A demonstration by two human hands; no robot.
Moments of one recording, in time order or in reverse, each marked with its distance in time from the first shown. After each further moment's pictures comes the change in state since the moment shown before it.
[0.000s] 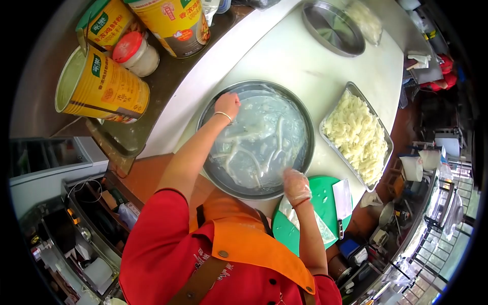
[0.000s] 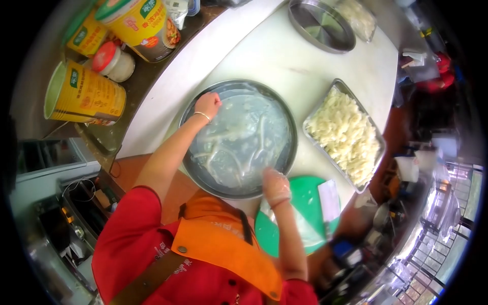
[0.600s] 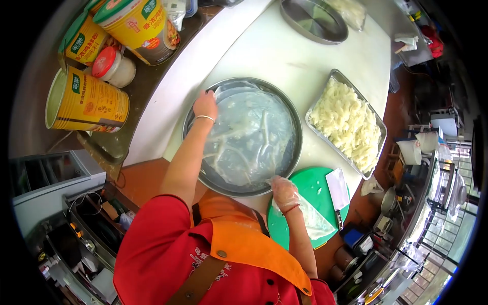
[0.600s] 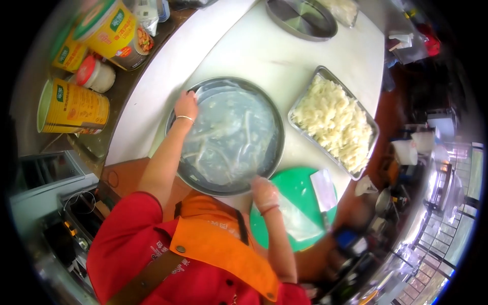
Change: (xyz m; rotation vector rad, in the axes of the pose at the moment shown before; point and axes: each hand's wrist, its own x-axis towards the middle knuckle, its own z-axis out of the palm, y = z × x) left_hand -0.008 0.008 -0.008 0.265 0.162 -0.051; right_hand -0.041 -0.013 0.013 0.157 -0.109 0.166
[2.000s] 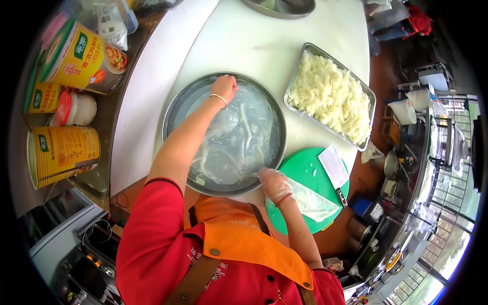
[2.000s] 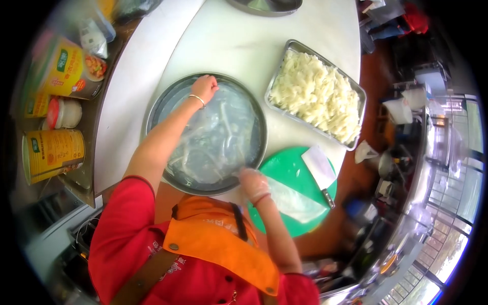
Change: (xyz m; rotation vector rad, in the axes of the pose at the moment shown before) left_hand 0.051 0.126 0.063 -0.335 -0.211 0.493; right_hand 0.004 0.003 0.016 0.148 0.004 0.046
